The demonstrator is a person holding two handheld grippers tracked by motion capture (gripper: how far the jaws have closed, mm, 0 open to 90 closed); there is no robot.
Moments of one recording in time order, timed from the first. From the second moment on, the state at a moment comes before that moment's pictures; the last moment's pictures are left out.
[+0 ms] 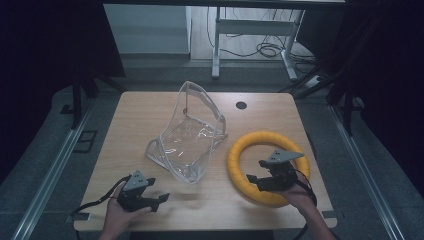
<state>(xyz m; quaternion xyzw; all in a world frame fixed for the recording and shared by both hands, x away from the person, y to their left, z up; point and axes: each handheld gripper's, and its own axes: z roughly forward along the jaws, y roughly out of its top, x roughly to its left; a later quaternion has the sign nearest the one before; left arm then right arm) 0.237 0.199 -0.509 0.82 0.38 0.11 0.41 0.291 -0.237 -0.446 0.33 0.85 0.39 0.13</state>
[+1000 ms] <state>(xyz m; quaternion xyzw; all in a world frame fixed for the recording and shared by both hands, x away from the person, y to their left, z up) 0.237 0.198 -0.510 0.82 0.38 0.11 0.41 0.311 -0.194 -0.460 0.26 0.95 0.17 0.04</state>
